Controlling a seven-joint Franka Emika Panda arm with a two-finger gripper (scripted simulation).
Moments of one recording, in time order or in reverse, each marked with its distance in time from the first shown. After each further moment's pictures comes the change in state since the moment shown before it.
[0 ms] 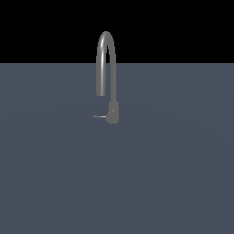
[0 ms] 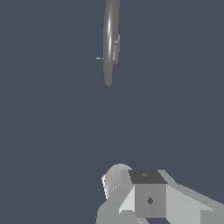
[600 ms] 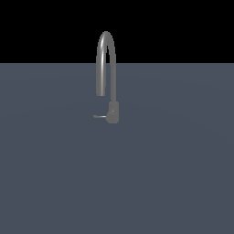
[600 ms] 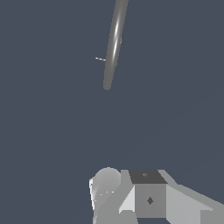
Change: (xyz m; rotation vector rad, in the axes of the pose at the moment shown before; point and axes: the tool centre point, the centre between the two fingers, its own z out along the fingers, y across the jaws) arm 0.017 -0.007 0.010 -0.087 -0.005 -0.088
